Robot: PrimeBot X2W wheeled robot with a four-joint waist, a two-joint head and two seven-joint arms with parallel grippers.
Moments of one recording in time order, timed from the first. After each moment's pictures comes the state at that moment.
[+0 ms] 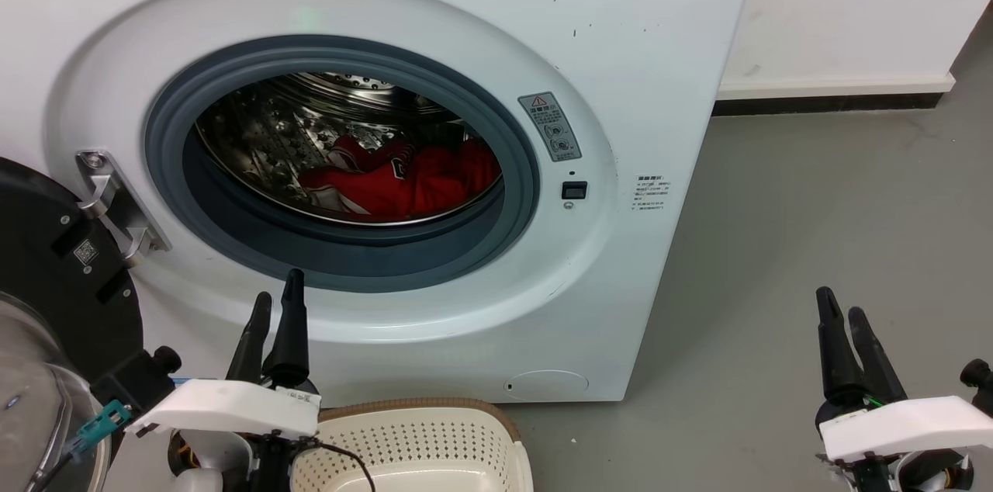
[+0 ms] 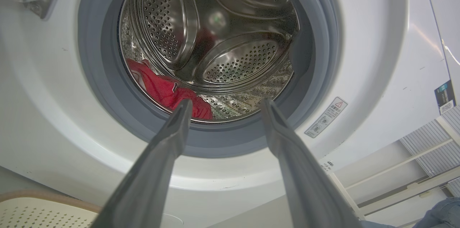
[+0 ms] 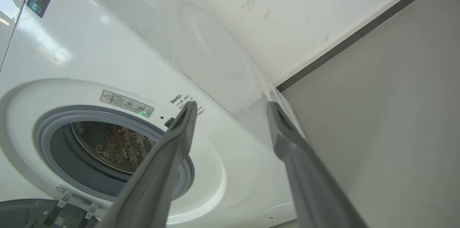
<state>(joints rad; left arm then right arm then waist) -0.10 0.06 0.04 0.17 -0.86 -0.13 -0.07 -0.01 -0.04 -0.08 0.12 0.79 0.13 -0.06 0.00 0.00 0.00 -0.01</state>
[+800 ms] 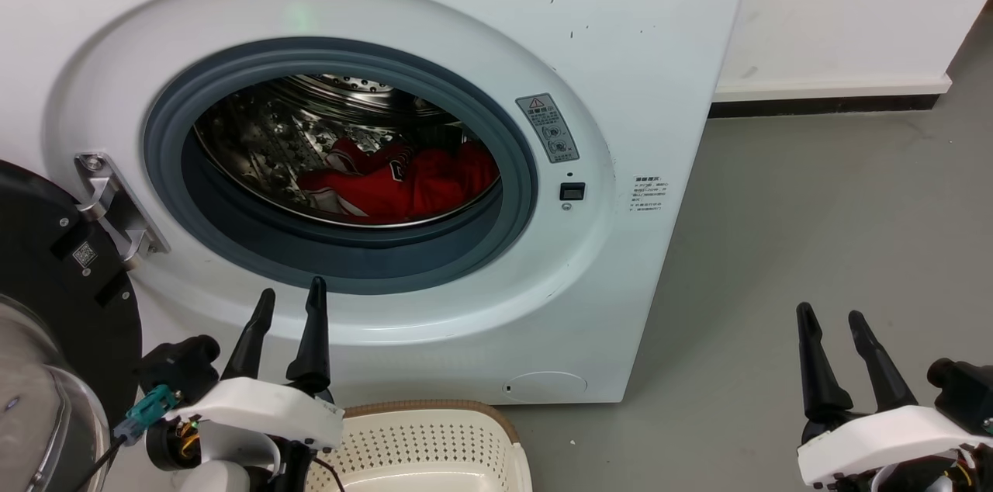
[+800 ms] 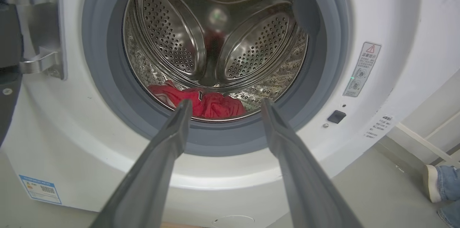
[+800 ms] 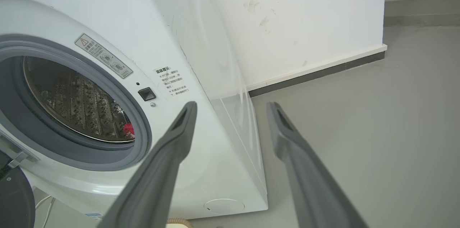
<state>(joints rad) -0.12 0.10 -0.02 0.23 -0.51 -0.11 -0.14 0.02 -0.05 -0.07 0.07 0.40 0.13 -0.07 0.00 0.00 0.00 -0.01</state>
